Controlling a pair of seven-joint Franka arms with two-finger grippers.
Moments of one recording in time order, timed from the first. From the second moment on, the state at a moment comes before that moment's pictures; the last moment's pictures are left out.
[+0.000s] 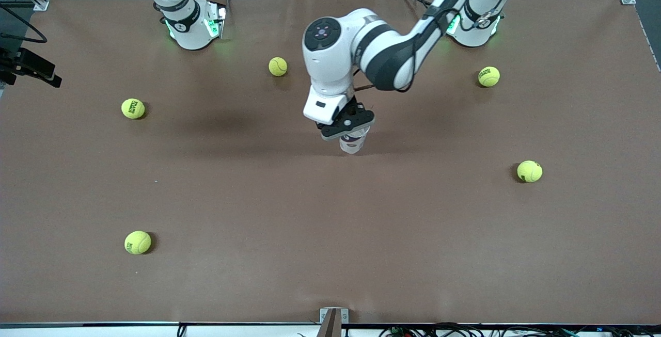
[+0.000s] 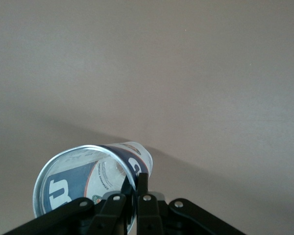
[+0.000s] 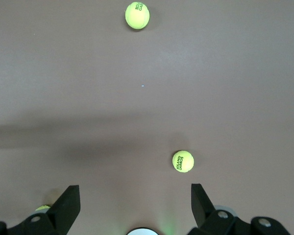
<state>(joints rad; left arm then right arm) -0.71 0.58 -0.20 -1.42 0.31 1.94 -1.32 0.00 -0.09 -0.10 -1.61 -0.01 1.46 -0.03</state>
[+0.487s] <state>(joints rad) -0.75 0.61 -0.18 -1.38 0.33 1.94 -1.35 0.00 -0.09 -0.10 -1.61 -0.02 1.48 -0.08</state>
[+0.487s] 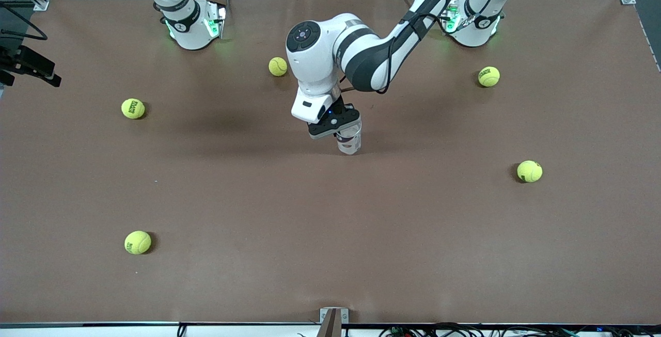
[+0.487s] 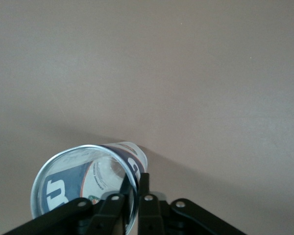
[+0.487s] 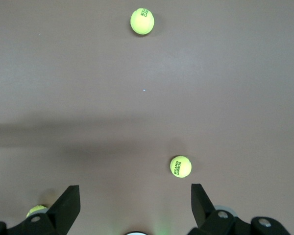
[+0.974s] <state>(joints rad) -0.74 0.58 -0.18 -1.35 0.33 1.93 -1.35 0.00 -0.09 -0.11 -1.61 -0.02 1.48 -0.08</state>
